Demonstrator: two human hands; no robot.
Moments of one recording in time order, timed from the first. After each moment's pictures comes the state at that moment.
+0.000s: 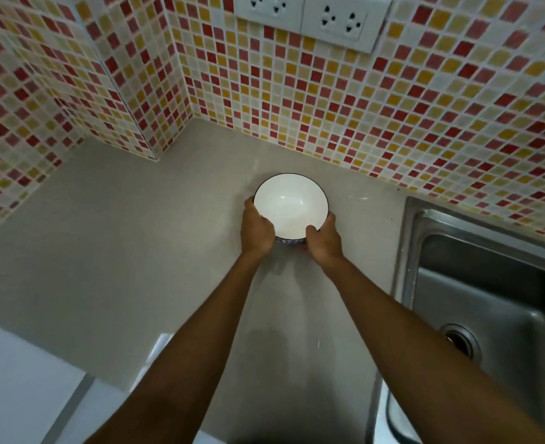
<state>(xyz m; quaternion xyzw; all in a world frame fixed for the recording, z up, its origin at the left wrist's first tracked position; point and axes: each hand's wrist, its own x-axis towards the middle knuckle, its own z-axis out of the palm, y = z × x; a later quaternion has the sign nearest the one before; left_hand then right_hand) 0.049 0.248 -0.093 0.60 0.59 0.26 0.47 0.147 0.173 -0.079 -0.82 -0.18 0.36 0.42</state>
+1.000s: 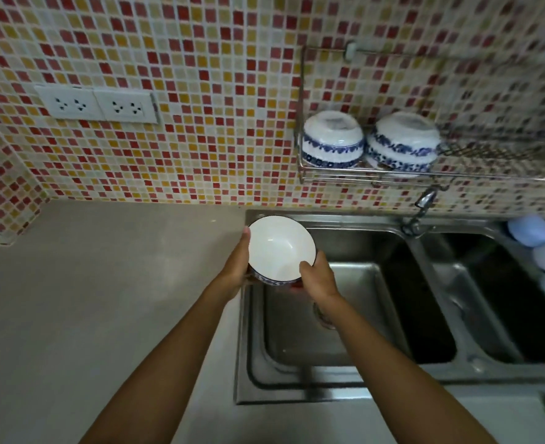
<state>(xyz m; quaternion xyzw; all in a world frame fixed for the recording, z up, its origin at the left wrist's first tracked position) 0.170 0.003 0.022 0.58 0.33 0.07 0.74 0.258 -0.125 0.006 -0.80 -0.08 0.26 0.54</state>
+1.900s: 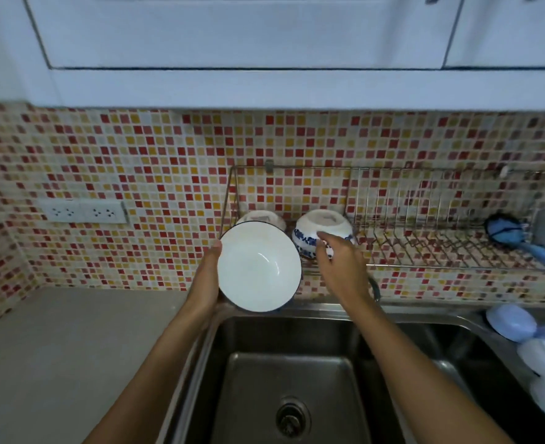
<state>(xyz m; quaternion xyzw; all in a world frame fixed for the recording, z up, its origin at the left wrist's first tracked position) 0.274 -0.093 0.160 0.60 0.29 0.32 0.67 0.457 -0.233 0.146 -0.79 -0.38 -0.18 0.45</state>
